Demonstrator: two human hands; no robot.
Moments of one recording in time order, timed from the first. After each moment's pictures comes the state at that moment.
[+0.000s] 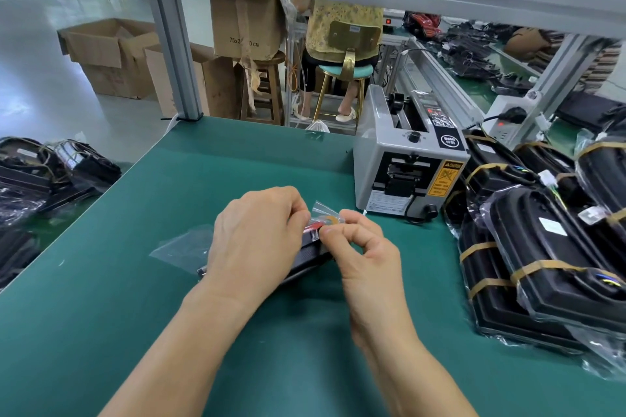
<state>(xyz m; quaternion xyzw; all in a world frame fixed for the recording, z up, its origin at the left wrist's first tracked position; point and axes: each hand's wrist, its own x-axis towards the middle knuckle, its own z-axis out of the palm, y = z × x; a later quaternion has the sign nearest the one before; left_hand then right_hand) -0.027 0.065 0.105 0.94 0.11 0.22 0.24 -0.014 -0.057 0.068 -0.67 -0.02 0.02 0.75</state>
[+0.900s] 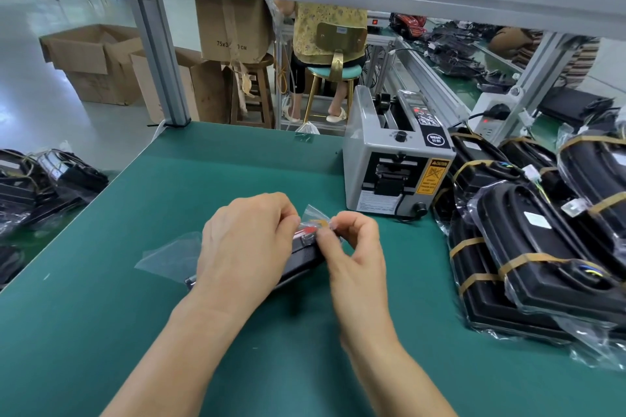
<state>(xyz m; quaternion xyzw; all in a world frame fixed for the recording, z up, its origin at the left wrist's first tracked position) -0.030 0.062 0.106 0.94 0.11 0.21 0.24 -0.018 -0.052 0.057 -0.69 -0.02 -0.03 0.73</state>
